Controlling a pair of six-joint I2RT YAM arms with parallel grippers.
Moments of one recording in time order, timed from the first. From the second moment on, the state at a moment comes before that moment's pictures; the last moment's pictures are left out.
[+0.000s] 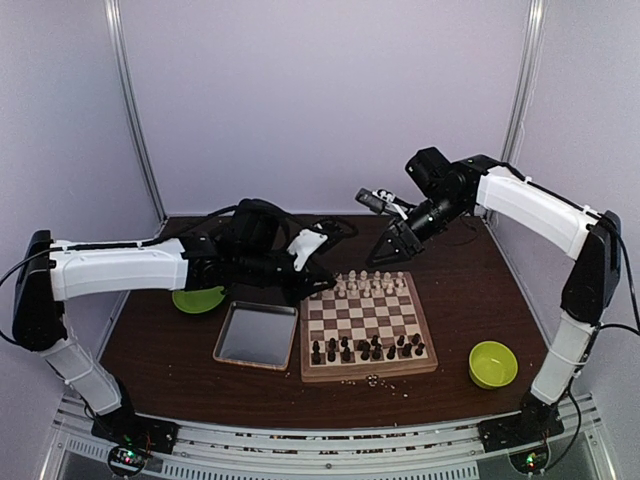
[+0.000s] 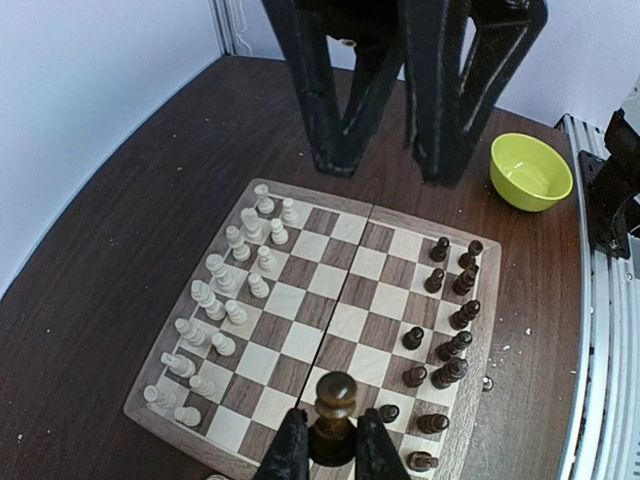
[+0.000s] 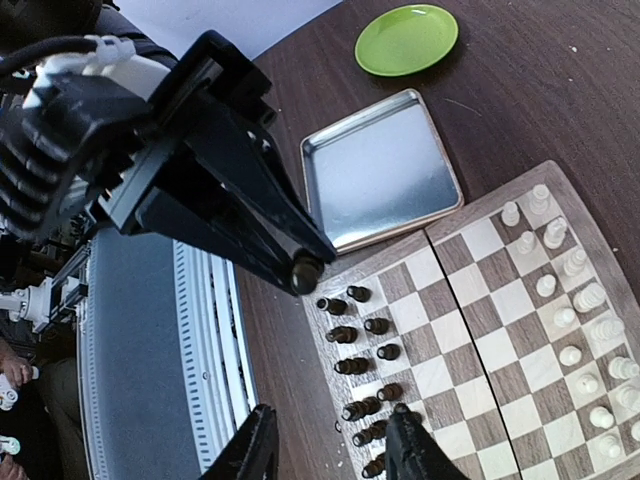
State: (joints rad) left arm -0.94 1.59 1.20 -0.17 0.20 0.15; right arm 0.54 1.76 1.71 -1.08 -0.82 -0.38
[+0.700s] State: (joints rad) left arm -0.96 1.62 1.25 -0.14 0.21 0.12; right arm 0.64 1.84 1.75 -0.98 -0.88 -0.23
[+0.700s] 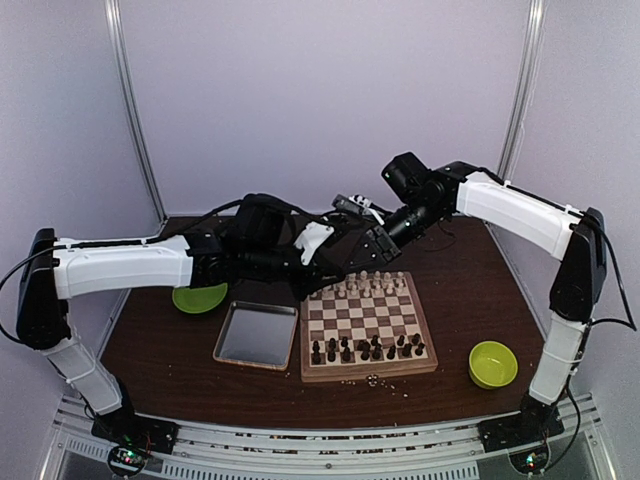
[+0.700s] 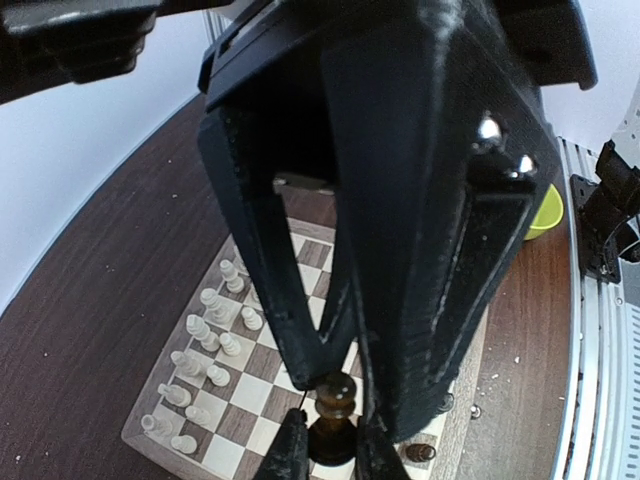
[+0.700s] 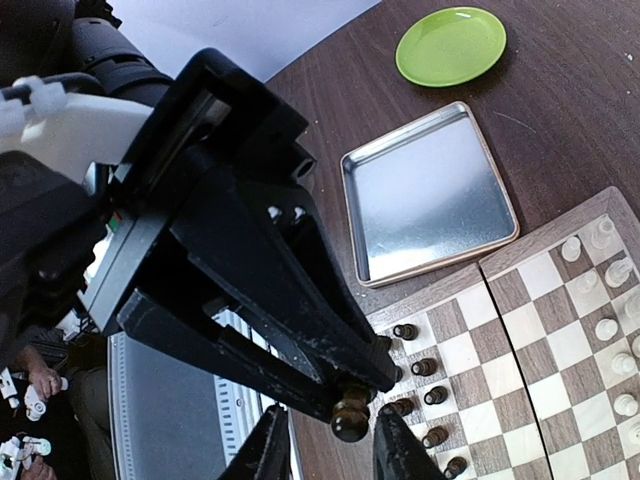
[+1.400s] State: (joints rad) left arm -0.96 1.63 1.25 -0.14 0.14 0.11; right arm 0.63 1.85 1.74 -0.97 -0.85 -0.25
